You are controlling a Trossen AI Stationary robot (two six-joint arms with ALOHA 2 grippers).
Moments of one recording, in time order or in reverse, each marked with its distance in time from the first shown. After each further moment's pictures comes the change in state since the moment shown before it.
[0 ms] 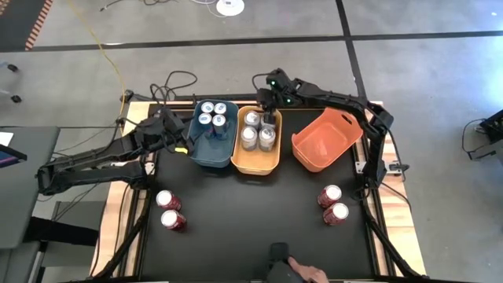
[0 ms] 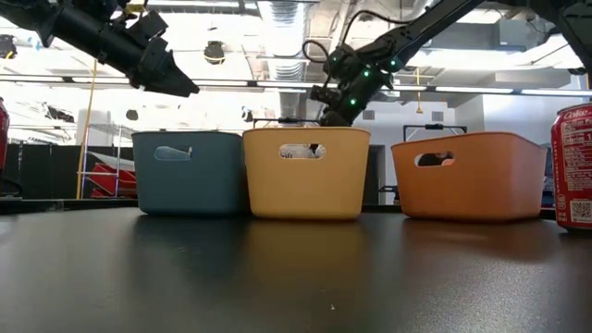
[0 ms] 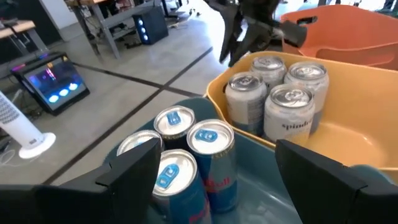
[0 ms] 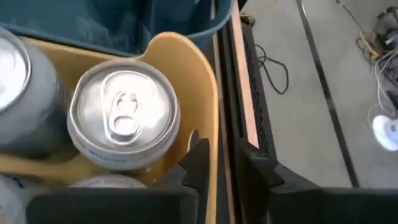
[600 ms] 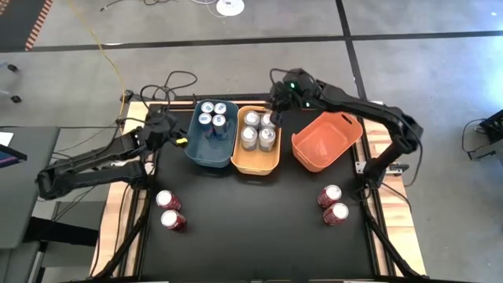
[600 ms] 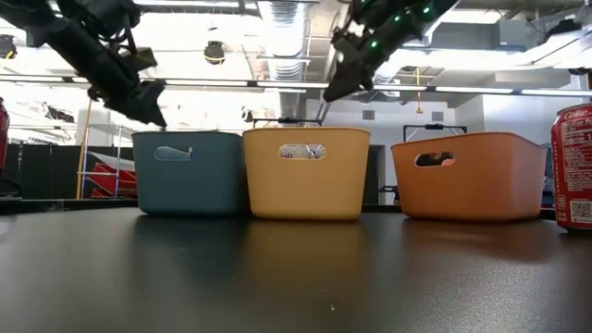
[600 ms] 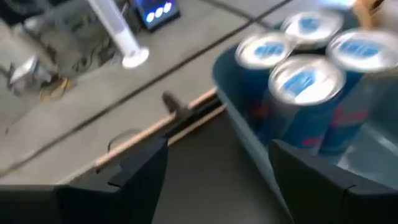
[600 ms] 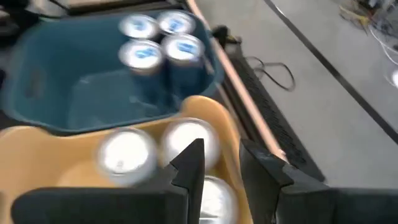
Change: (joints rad) left arm 0.077 0.006 0.000 -0.274 -0.347 -0.180; right arm 0.078 -0.294 -0.071 -0.101 0.026 0.444
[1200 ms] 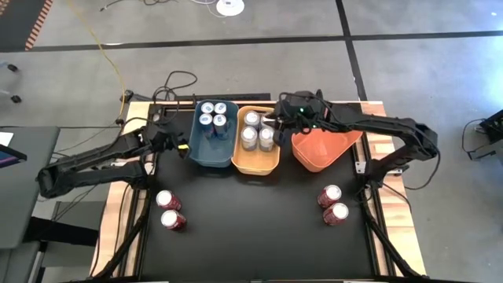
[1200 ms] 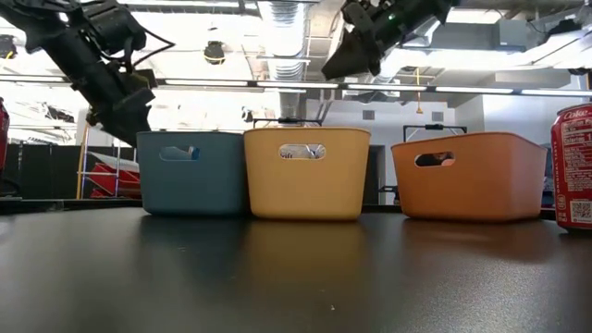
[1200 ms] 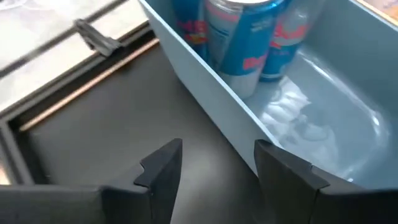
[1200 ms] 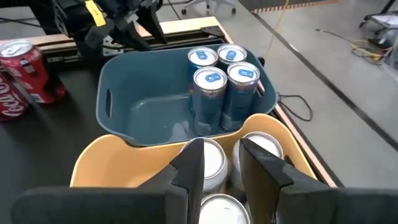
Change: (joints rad) left arm 0.027 0.057 -0.005 -0.157 0.319 -0.118; right arm 0.197 -0.186 -0.236 0.197 0.110 0.113
